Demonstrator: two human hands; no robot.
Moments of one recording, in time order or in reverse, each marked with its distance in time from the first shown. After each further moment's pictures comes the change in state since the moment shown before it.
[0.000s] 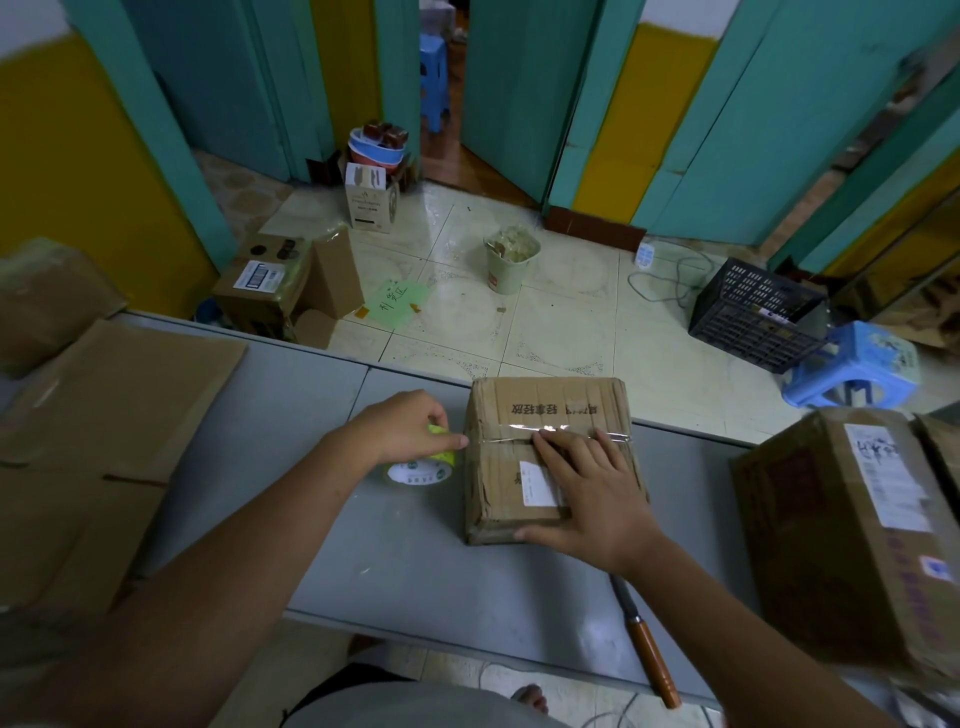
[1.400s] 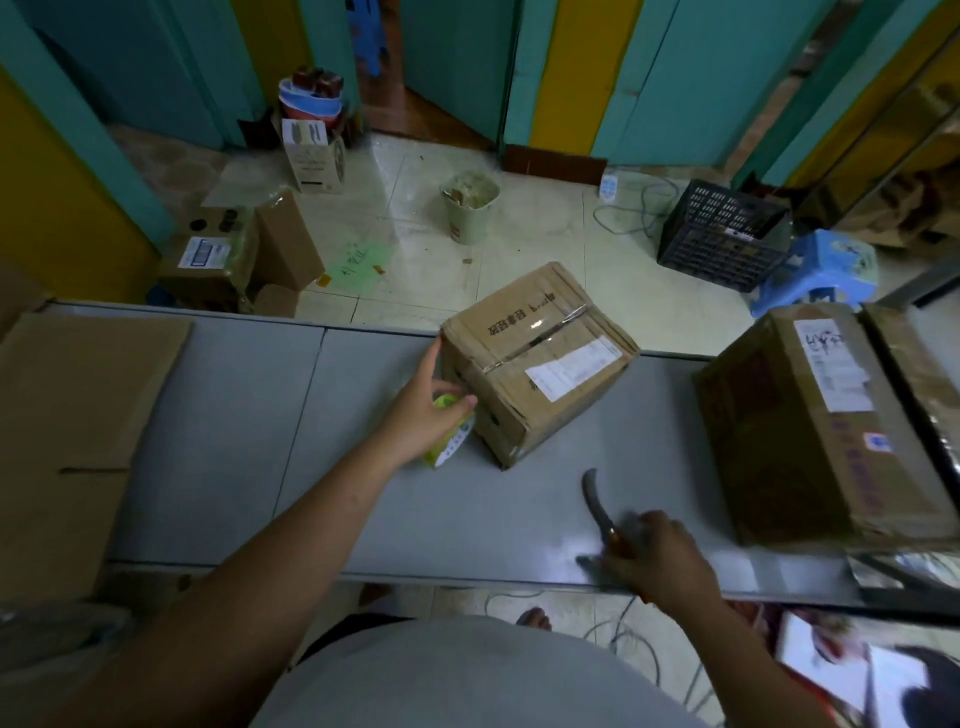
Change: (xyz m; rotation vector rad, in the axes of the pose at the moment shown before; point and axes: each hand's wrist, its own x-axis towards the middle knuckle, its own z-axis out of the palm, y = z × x) left_hand -0.009 0.046 0.090 -0.664 0.102 -0.003; right_hand -0.185 0.032 0.062 0.392 -0.345 0.910
